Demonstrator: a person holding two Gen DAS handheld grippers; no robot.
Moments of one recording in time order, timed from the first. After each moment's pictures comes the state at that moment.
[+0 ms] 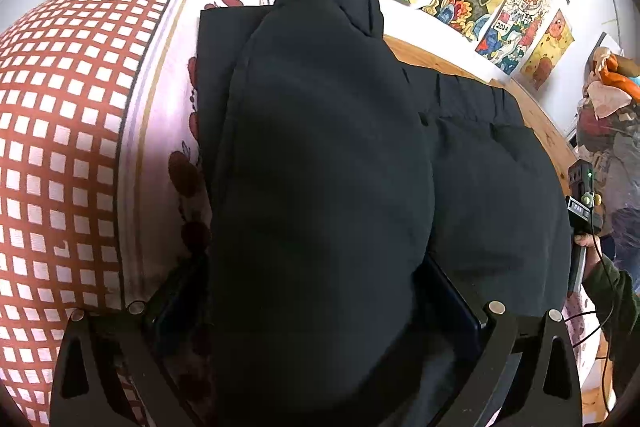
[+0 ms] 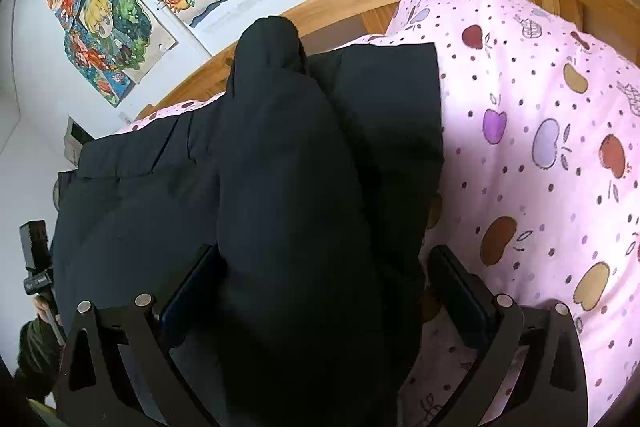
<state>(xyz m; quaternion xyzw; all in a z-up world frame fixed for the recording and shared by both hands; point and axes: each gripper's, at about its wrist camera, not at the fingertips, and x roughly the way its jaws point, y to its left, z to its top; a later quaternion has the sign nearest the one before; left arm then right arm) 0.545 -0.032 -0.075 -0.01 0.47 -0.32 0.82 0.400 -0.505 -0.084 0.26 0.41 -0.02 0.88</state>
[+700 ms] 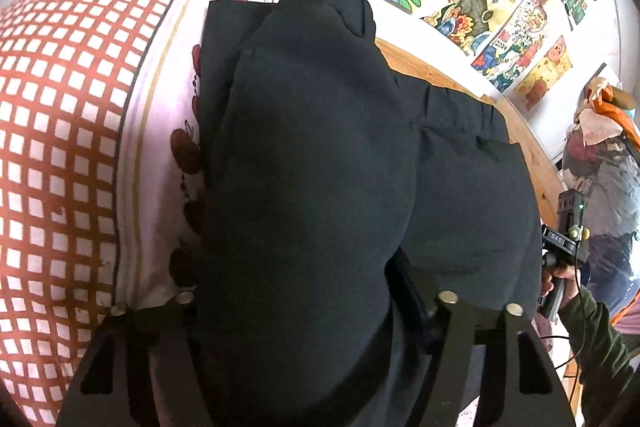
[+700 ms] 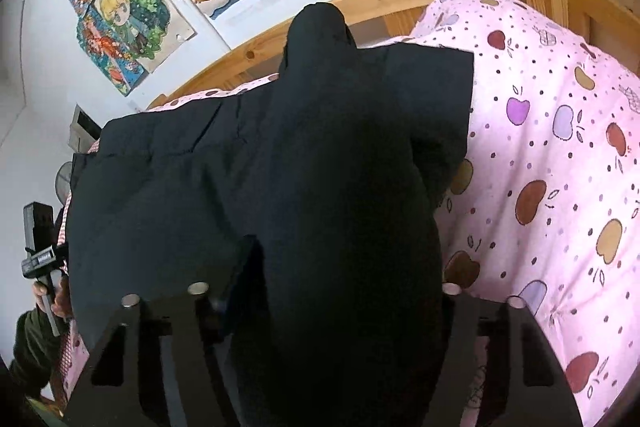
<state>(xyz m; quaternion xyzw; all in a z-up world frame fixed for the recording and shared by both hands) 0.545 -0.027 -0.070 -0.06 0.49 -0.33 0.81 0.387 -0.471 -0.067 0.22 0.40 -0.01 0.89</state>
